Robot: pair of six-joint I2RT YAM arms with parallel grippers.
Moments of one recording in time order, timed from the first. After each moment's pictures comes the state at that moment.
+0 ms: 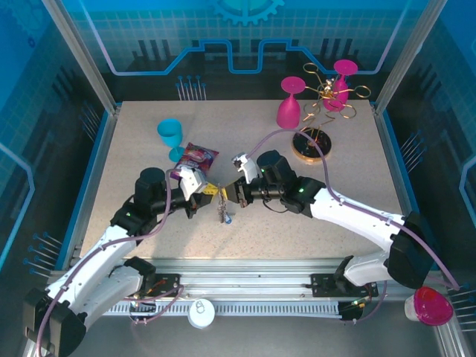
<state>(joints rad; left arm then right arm) -0.39 0.83 0.58 -0.10 0.66 0.22 0.83 1.36 1.01 -0.19 -0.37 0.42</state>
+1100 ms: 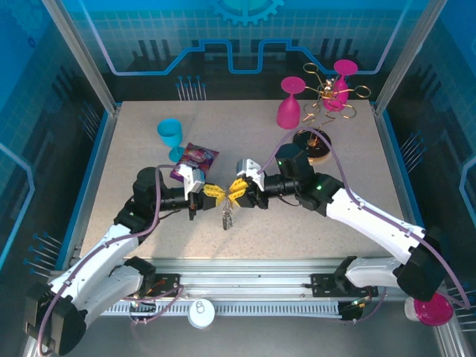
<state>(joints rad) -0.39 0.86 0.56 0.14 0.93 -0.01 0.75 1.25 1.03 -0.26 -0.70 -0.25</state>
